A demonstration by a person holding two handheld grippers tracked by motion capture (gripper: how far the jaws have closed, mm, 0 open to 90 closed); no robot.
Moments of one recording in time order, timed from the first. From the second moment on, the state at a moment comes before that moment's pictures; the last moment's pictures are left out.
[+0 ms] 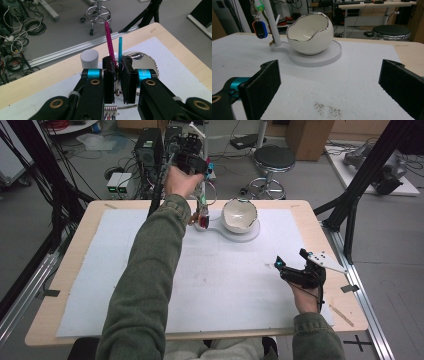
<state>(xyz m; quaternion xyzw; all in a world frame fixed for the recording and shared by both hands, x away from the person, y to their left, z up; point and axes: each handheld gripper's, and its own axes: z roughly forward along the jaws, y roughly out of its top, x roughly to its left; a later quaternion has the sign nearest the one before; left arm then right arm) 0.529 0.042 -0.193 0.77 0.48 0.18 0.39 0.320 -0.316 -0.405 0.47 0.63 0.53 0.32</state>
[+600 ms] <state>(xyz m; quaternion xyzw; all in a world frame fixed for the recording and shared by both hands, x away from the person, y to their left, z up) 0.534 0.032 -0.213 0.78 0.48 0.17 0.37 0.320 -0.319 -0.405 0.47 0.63 0.53 0.32</state>
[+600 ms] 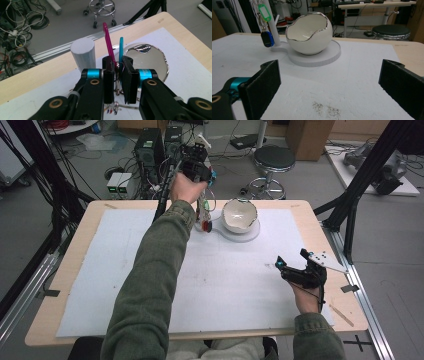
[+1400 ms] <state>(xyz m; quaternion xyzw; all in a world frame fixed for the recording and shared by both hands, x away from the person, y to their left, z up) 0.510 0.065 -0.207 0.75 0.45 0.12 0.46 0.320 -0.316 -0.405 0.46 0.64 0.53 0.32</state>
